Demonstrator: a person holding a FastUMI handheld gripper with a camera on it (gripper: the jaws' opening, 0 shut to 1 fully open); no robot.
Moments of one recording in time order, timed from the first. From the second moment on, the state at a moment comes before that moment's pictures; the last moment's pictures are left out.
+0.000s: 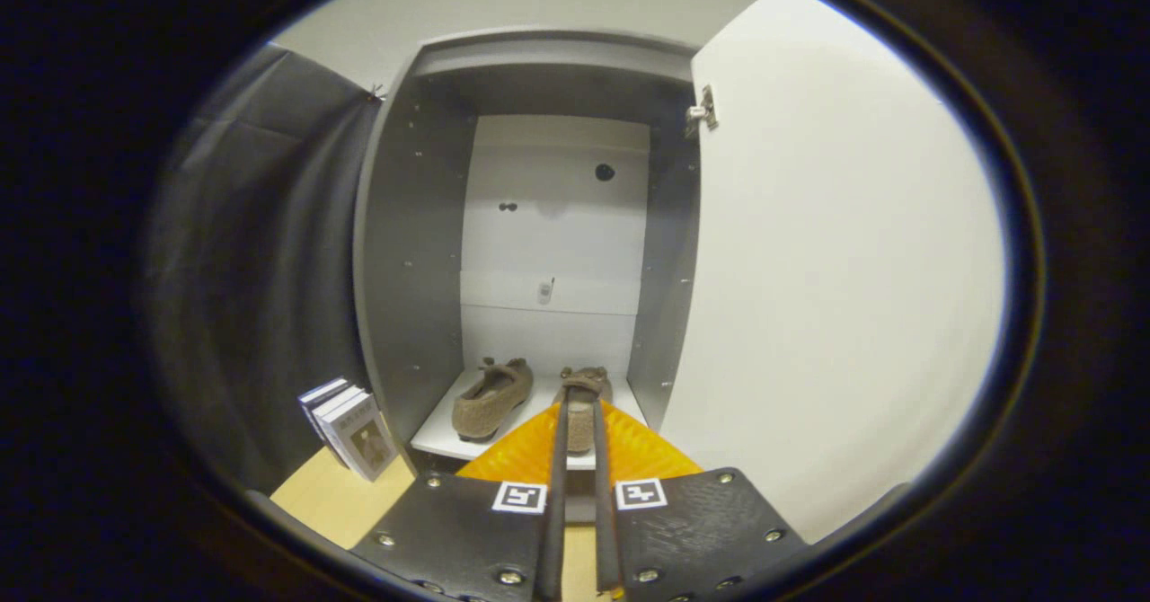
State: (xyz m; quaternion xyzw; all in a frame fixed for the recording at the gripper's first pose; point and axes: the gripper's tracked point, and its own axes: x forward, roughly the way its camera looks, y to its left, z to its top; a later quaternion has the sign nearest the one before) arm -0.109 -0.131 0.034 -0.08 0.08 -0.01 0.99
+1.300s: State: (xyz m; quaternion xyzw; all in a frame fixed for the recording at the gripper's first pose) arm -0.322 -0.280 0.091 -0.04 0.02 -0.06 1.00
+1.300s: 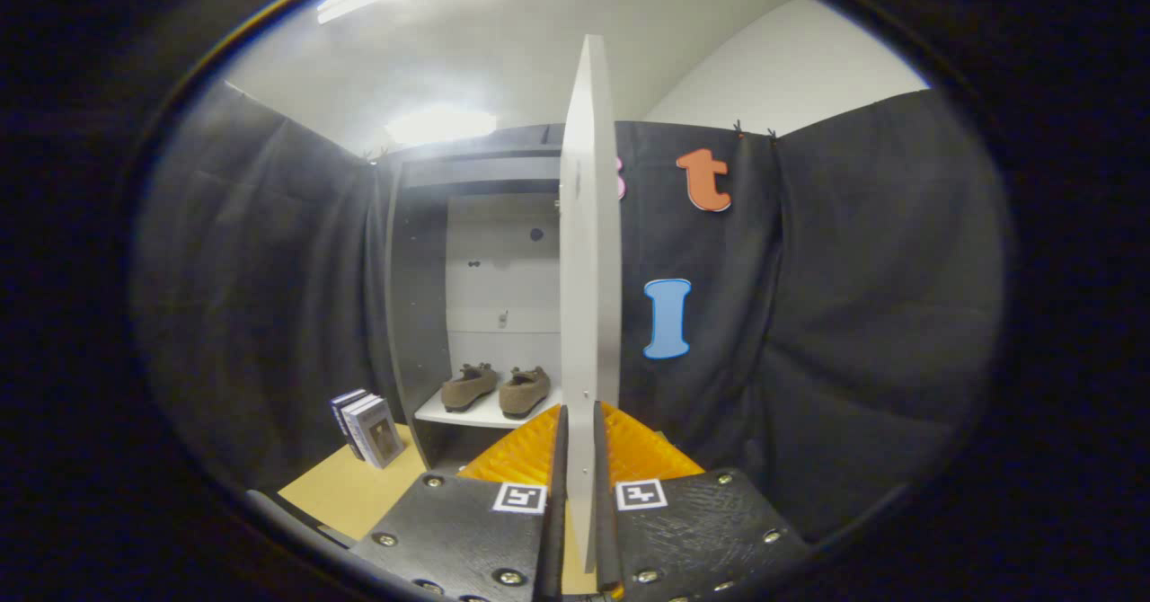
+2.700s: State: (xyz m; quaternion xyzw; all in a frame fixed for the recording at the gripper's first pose) arm -0.259 -0.224 0.032 0.02 0.08 0.07 0.99
